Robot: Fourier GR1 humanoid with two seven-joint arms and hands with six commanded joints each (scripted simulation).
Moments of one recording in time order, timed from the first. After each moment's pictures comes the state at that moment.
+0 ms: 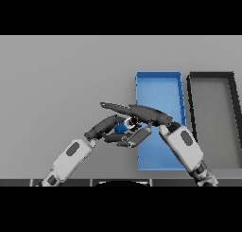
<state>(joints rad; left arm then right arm) -0.33 0.18 -0.57 -1.53 0.18 -0.23 -0.07 -0.53 -0.24 0.35 -1.79 -0.32 0.60 0.31</state>
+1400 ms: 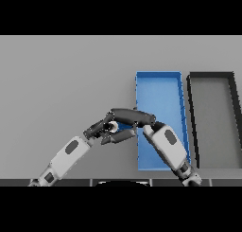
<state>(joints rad) -0.38 0.24 -0.60 -1.53 0.14 -0.27 -0.10 -0.57 -0.05 0.36 -1.71 -0.26 0.71 0.32</state>
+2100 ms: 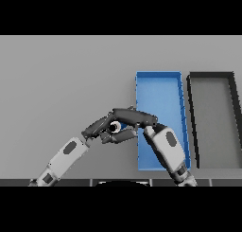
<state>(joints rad) -0.36 0.25 -0.60 -1.51 0.13 -0.21 -0.01 -0.53 0.02 0.30 -1.74 -0.23 0.75 0.35</state>
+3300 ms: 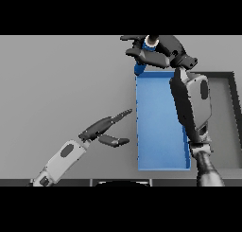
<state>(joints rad) -0.33 0.30 -0.61 -1.57 0.12 -0.19 0.06 -1.09 -0.25 -0.07 -1.35 -0.57 0.38 0.47</state>
